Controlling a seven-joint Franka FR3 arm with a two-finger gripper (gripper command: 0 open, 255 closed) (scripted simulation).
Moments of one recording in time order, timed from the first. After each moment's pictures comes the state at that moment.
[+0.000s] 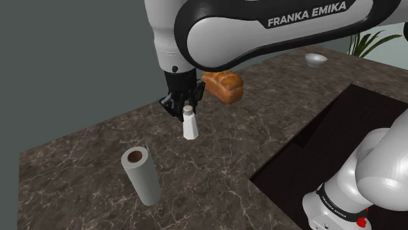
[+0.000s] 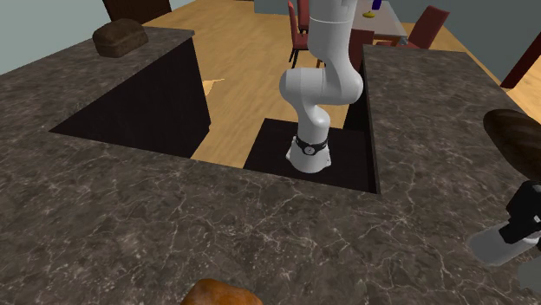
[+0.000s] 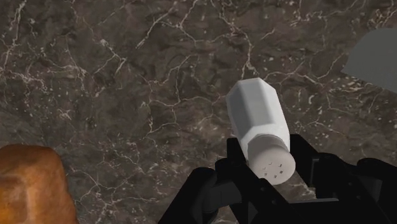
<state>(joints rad) 0.13 -0.01 0.55 -1.82 -0.12 1.78 0.66</state>
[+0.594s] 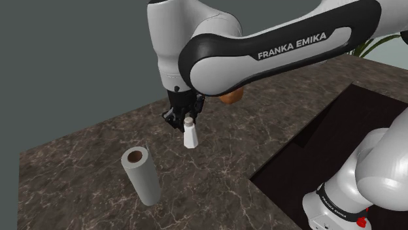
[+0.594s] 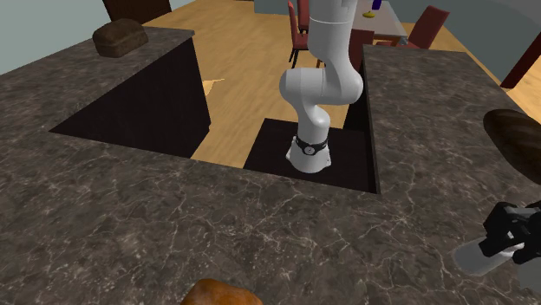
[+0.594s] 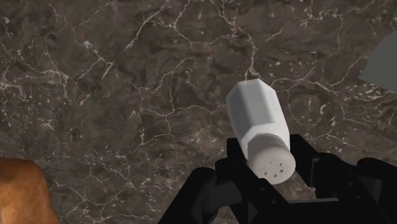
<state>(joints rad) 0.13 0.00 0.55 -1.93 -0.13 1.89 0.68</state>
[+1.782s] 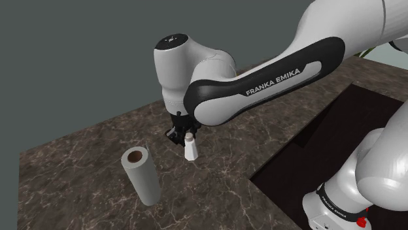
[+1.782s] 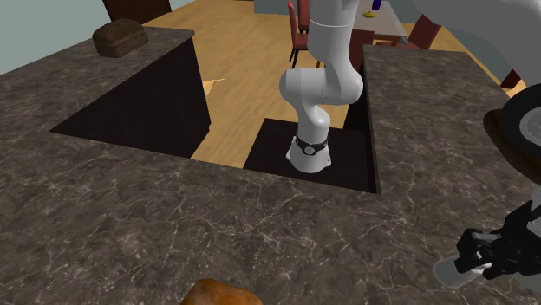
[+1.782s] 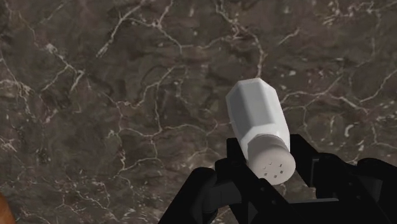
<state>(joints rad) 0.13 0.06 0.55 -2.05 -0.17 2.06 0.72</state>
